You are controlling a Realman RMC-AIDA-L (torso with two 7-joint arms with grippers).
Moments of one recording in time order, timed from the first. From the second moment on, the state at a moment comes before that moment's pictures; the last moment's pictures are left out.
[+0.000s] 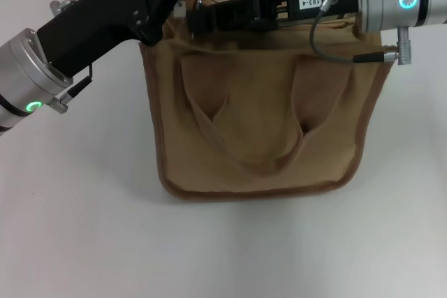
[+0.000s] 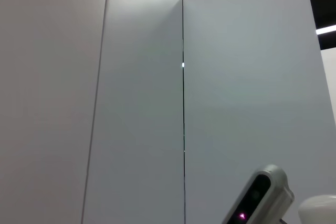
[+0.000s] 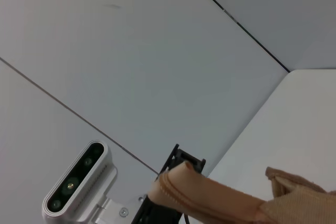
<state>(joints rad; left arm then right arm) -0.59 -2.08 0.73 0.30 1.33 1.76 -0.87 0.88 2.07 -0.95 -0.67 -1.79 -1.54 2.27</state>
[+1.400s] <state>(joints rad) -0.54 -2.07 0.72 0.30 1.28 1.72 -0.87 0.81 2.06 -0.94 -0.75 -1.79 -1.61 2.27</state>
